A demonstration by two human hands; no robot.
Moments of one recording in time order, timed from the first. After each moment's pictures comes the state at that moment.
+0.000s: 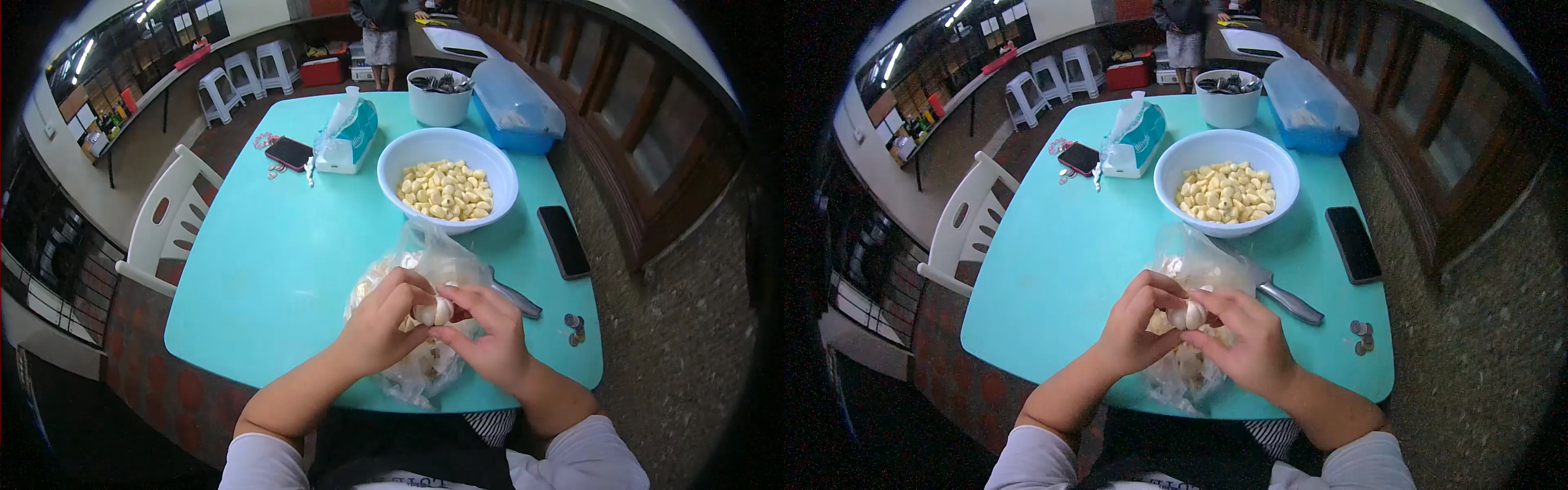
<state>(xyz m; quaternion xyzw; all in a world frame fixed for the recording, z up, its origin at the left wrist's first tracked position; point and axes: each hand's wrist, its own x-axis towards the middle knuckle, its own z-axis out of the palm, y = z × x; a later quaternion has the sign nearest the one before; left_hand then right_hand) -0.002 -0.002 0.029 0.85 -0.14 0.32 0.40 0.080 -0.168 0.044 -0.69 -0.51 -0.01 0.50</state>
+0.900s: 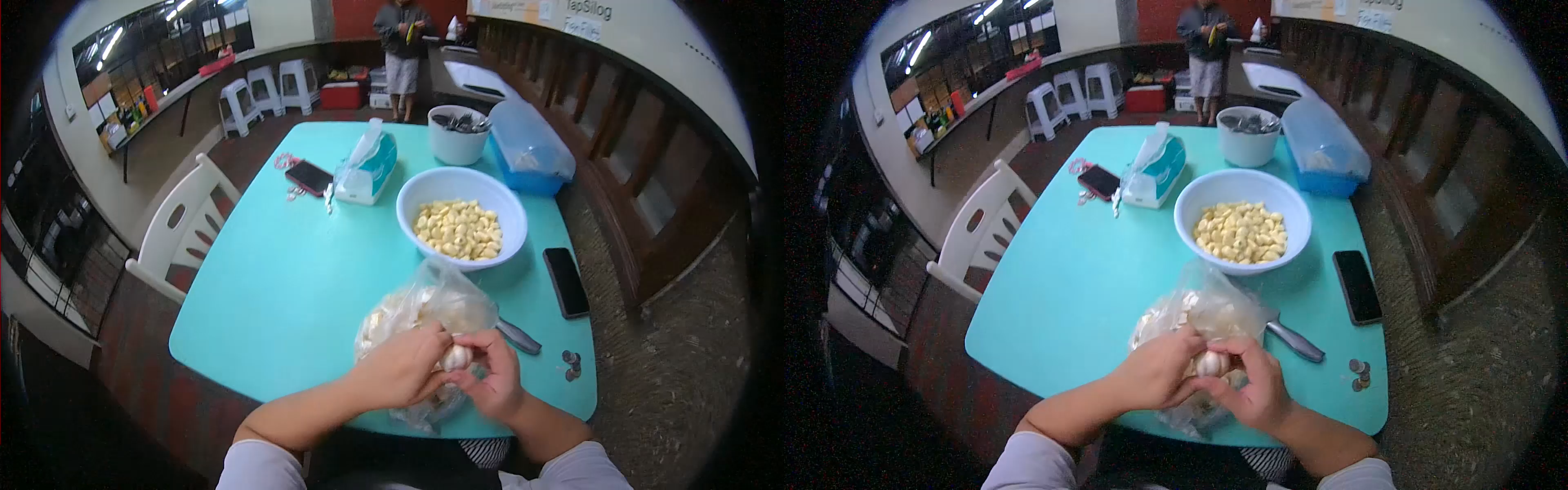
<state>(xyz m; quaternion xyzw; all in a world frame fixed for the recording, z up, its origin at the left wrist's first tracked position) -0.015 -0.010 0.041 0.89 -0.17 0.19 0.38 0.072 -0.173 0.030 -0.62 -0.49 0.08 0.61</state>
